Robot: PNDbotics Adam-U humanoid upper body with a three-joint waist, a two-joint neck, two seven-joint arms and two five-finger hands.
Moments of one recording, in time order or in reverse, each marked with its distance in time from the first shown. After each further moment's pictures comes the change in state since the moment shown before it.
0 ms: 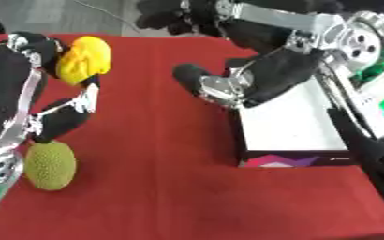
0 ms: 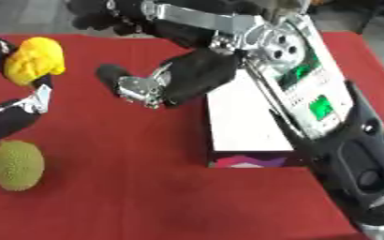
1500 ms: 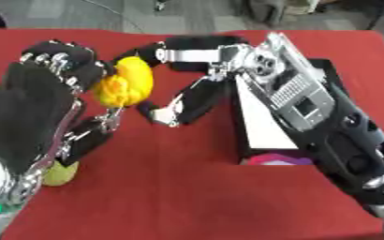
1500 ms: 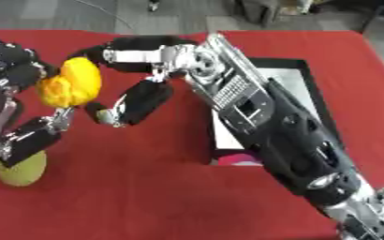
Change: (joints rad) left arm -0.023 -0.052 -0.072 -0.019 -0.244 -0.171 0.031; right arm -0.043 0.064 0.106 0.240 0.186 -0.021 0.068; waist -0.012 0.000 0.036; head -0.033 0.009
